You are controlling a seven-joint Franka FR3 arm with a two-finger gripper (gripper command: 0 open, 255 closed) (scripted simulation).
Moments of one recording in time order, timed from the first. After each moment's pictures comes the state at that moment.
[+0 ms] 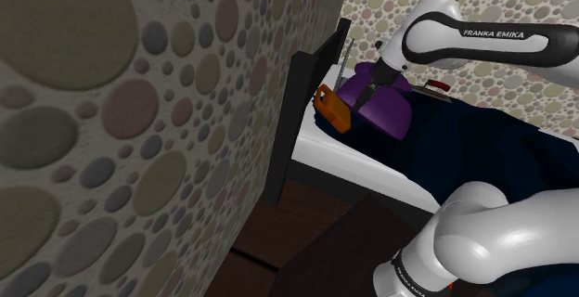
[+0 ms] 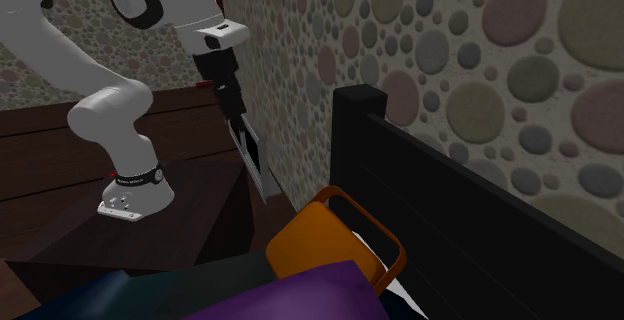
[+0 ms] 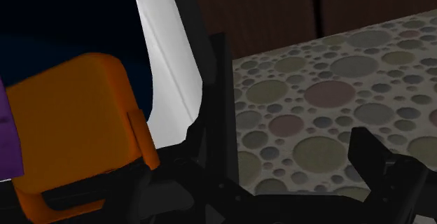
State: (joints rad) arm 0.06 -0.65 -0.38 -2.47 -0.09 2.05 -0.50
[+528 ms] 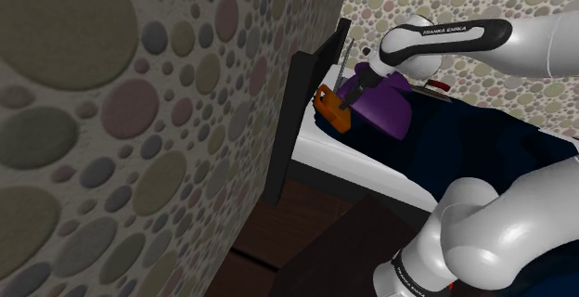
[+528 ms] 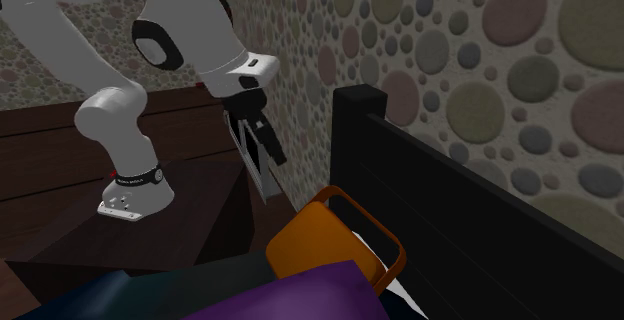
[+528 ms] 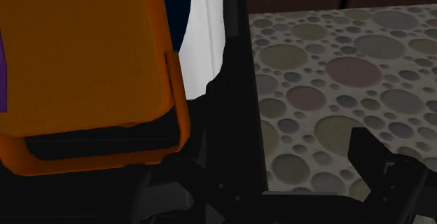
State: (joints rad) arm 0.25 -0.40 -0.68 -2.37 0.08 2.29 -0.94
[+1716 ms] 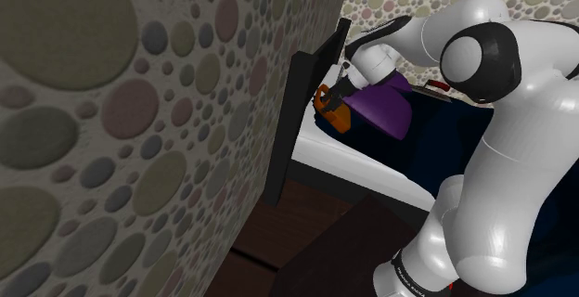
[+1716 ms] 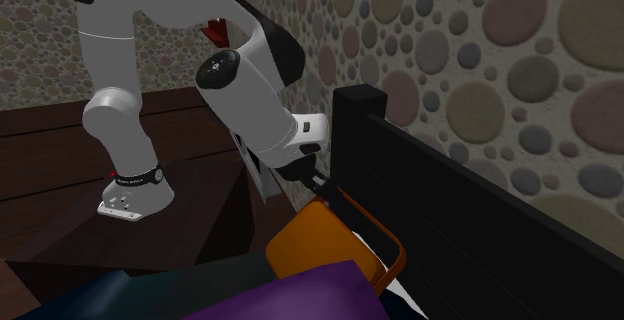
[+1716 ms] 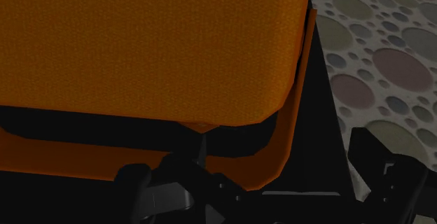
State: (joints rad) arm 0.44 0.21 -0.97 -2.09 0.90 2.25 -1.81
